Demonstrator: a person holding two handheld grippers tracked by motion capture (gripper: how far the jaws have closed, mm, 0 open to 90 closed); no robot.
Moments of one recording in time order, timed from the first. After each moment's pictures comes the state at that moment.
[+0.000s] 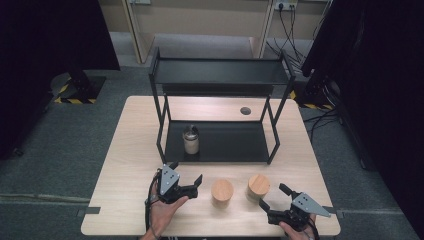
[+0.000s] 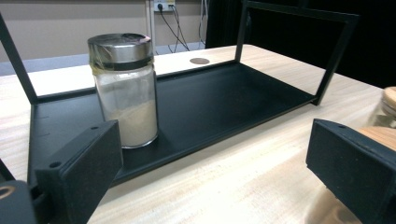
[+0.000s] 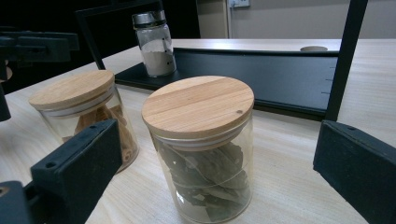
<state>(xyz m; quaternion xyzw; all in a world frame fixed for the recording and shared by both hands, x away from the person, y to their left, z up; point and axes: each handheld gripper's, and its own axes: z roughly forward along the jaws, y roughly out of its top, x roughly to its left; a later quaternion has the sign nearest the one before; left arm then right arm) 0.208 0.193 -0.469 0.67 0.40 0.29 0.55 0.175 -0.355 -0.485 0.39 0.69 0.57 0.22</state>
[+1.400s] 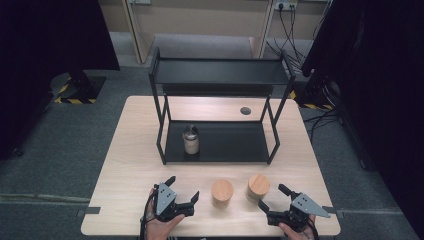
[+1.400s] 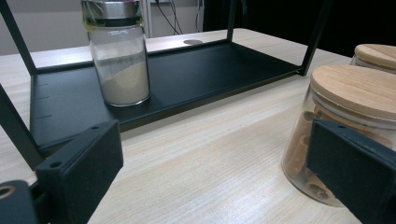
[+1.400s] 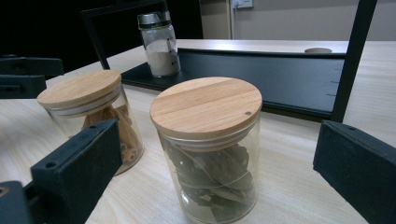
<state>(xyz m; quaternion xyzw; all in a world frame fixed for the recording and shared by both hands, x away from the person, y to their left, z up) 0.173 0.200 -0.489 0.68 0.40 0.28 0.54 0.174 -0.354 -0.485 0.38 0.69 0.57 0.22</state>
